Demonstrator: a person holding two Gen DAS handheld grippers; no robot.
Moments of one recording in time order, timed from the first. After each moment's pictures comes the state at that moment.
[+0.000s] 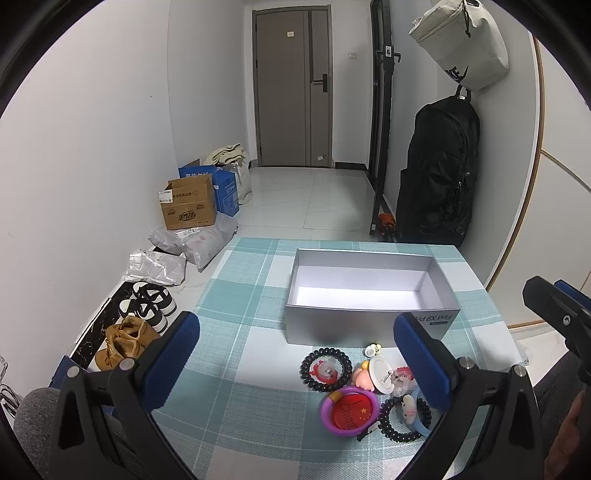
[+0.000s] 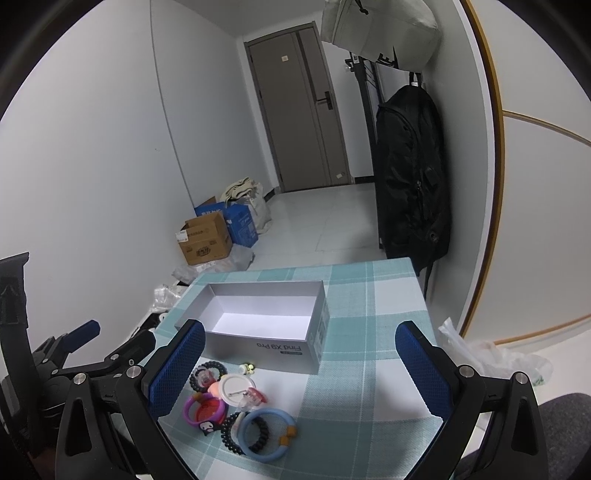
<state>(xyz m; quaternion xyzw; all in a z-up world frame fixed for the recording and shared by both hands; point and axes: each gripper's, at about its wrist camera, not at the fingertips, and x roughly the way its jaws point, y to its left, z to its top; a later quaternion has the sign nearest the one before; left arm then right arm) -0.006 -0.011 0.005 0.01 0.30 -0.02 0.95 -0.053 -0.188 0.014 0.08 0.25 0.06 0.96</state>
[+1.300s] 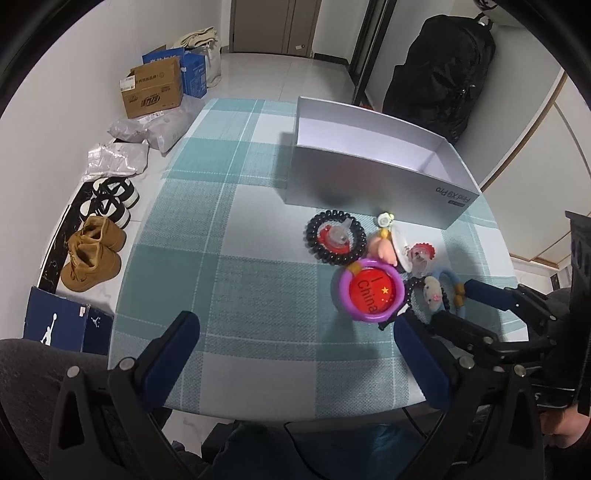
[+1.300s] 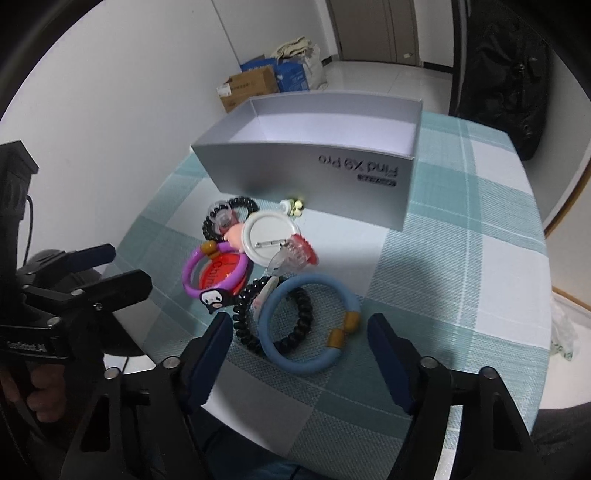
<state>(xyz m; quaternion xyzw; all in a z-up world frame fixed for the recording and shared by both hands) 0.006 0.021 -0.048 -0.03 0.52 -0.09 0.85 -0.013 -0.140 -0.084 0.01 0.50 0.18 0.85</state>
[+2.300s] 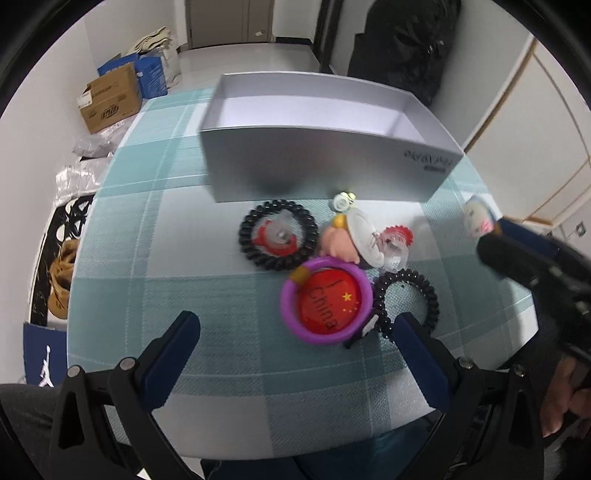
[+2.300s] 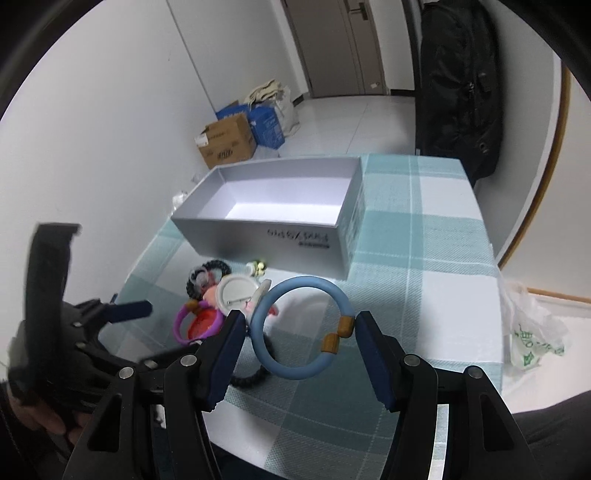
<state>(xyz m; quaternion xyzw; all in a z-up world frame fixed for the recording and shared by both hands) 0.022 -0.017 -0.068 0.03 0.55 -0.14 0.83 -0.015 -0.176 -0.051 0.06 0.42 0.13 0.89</state>
